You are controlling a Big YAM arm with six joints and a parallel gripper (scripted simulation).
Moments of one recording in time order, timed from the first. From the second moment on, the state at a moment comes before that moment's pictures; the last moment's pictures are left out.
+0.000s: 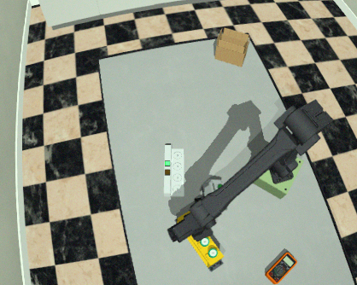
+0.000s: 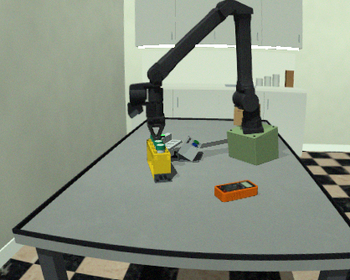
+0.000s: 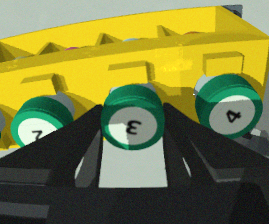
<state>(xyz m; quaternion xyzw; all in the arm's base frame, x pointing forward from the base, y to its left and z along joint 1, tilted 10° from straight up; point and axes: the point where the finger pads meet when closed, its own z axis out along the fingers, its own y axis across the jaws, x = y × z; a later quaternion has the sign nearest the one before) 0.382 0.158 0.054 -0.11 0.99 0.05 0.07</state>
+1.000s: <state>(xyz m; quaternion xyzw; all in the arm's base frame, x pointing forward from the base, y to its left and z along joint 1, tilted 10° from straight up) 0.382 0.158 0.055 -0.10 0.99 0.06 0.07</state>
